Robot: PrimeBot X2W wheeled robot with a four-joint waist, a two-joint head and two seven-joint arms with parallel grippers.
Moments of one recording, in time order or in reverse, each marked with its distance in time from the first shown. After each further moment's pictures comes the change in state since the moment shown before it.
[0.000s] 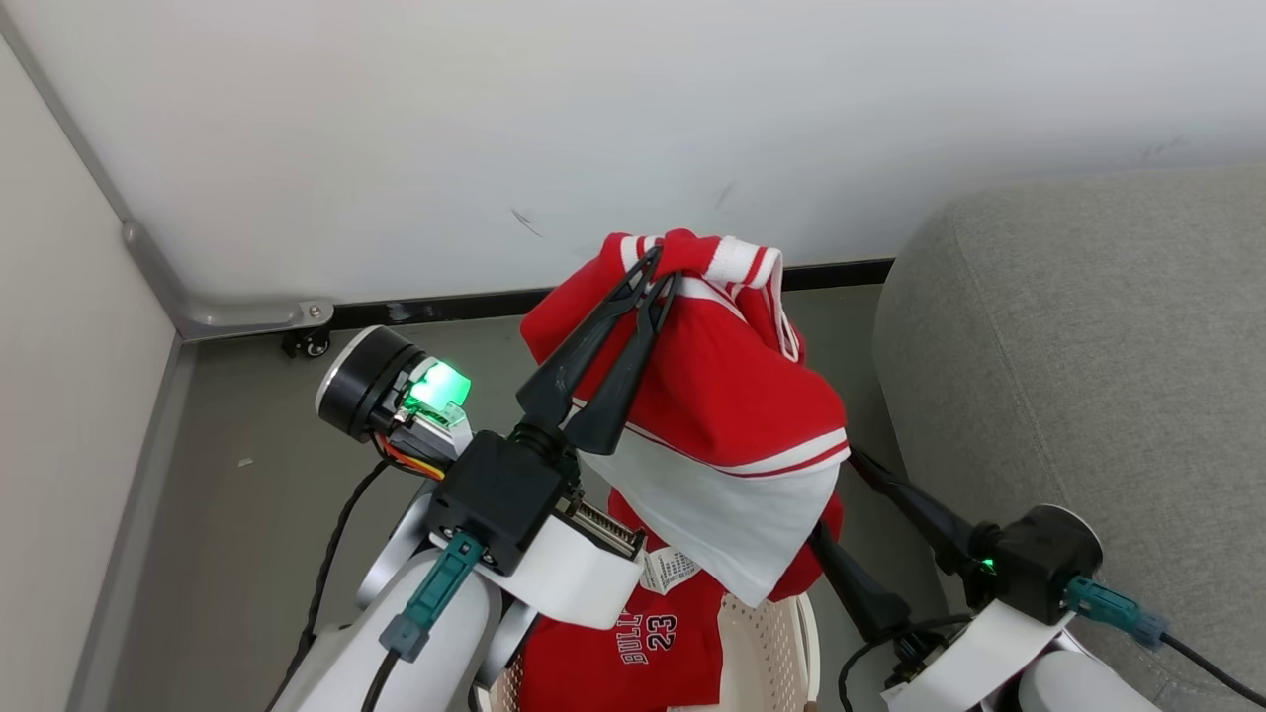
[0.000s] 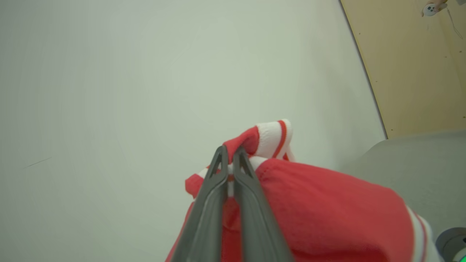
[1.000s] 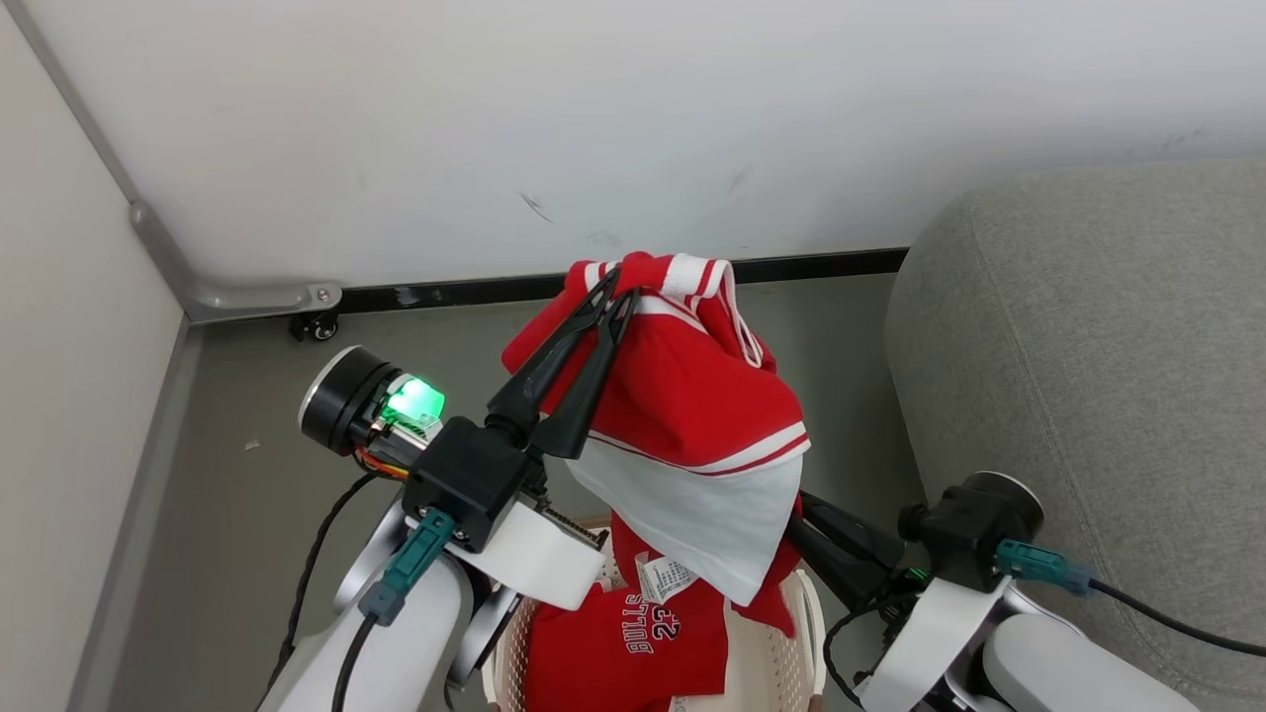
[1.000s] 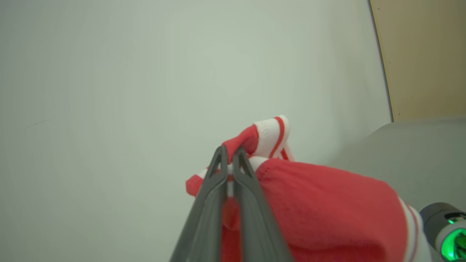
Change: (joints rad) left arm 0.019 0.001 0.043 0.070 -0.021 -0.039 0.000; right arm -0.185 -0.063 0.248 0.060 0.081 0.000 0.038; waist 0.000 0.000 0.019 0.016
